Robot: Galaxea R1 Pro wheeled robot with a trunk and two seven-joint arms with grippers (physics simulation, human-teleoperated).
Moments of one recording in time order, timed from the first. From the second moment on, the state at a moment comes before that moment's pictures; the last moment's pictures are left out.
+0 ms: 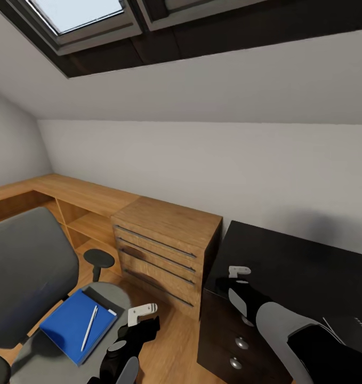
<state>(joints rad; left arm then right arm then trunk) -0.14 -0.05 -0.39 -1.37 0.50 0.46 0.56 -0.89 0.07 0.35 -0.14 -0.39 0.10 -0.19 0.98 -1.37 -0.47</state>
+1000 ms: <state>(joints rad) -0.14 -0.05 -0.39 -1.37 0.50 0.46 0.56 -0.89 0.07 0.35 -0.14 -0.38 0.12 -0.19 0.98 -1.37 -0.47</state>
